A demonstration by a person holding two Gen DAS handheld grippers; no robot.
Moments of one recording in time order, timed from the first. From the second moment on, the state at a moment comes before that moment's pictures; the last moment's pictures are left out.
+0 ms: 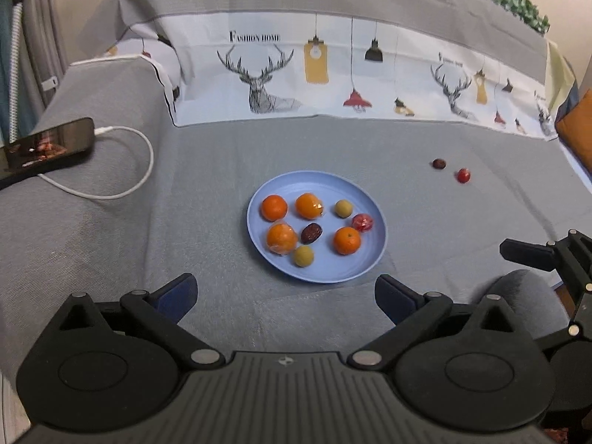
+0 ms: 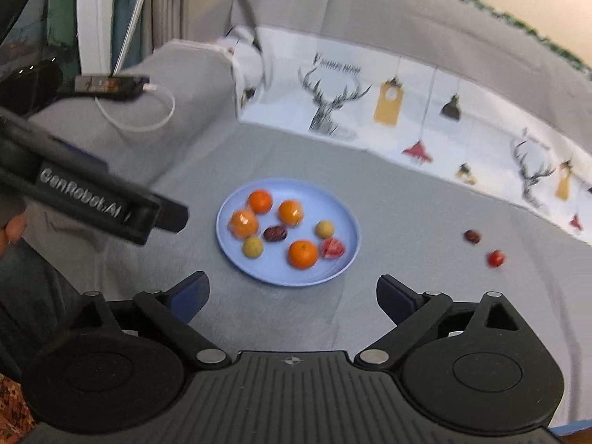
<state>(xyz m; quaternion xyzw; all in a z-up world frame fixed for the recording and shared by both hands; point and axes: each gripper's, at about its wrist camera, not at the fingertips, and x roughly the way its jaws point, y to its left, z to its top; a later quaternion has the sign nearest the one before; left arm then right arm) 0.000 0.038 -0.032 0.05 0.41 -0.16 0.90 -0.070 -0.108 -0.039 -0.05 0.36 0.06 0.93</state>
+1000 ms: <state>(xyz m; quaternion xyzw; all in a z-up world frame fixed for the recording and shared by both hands) -0.078 0.037 0.014 0.05 0.35 -0.15 0.92 -0.159 -0.117 0.010 -0.04 0.26 0.02 0.97</state>
